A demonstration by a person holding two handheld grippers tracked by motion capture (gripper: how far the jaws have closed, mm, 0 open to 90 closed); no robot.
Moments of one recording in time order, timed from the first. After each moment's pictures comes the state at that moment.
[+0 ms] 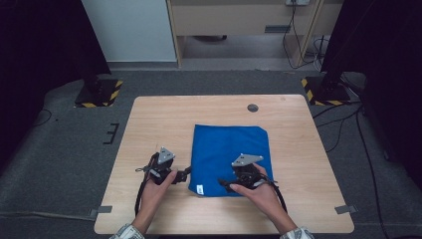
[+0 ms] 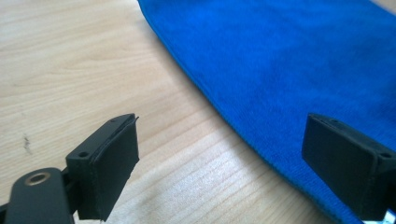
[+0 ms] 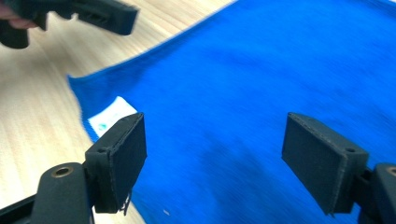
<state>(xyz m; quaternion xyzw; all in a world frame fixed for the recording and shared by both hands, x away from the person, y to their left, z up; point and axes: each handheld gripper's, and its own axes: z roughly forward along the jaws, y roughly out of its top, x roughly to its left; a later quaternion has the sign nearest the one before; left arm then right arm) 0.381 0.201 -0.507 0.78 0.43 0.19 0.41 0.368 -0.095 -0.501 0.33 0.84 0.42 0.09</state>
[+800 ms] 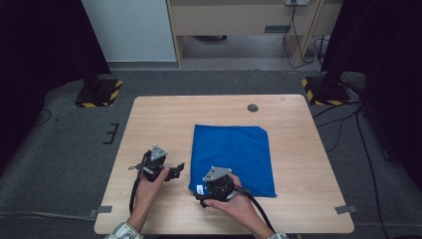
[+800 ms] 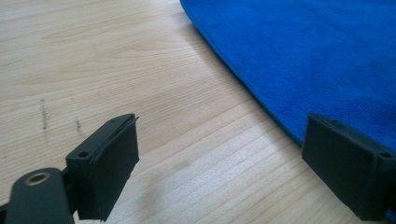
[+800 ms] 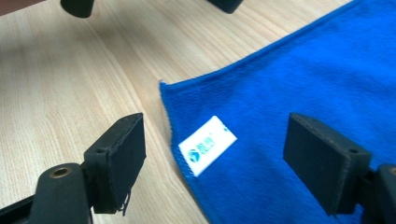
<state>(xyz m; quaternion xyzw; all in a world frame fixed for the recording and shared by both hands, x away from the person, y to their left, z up) 0.390 0.223 -0.513 0.77 0.46 0.20 0.40 0.338 -0.020 -0.515 0.27 0.87 0.41 0.09</state>
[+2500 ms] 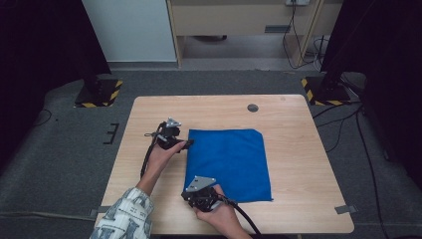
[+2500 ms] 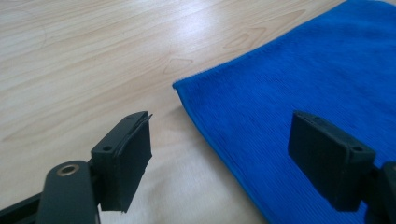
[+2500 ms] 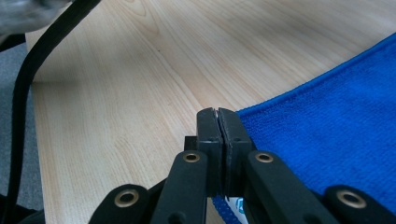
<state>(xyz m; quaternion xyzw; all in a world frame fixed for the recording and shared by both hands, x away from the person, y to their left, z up) 0.504 0.192 -0.499 0.80 0.43 0.16 0.38 0.312 0.023 -0.519 0.25 0.86 0.43 0.06</state>
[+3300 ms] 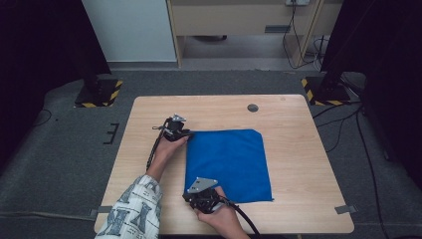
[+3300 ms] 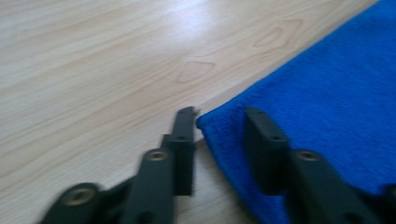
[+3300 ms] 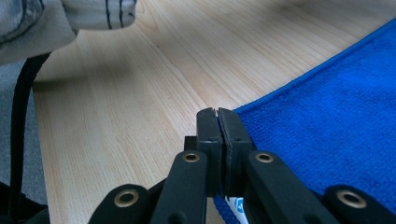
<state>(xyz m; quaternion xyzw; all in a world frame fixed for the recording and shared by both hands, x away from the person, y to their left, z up) 0.539 0.186 -0.526 0.81 0.43 0.13 0.38 0.308 0.018 -0.520 0.26 0.86 0.43 0.06</state>
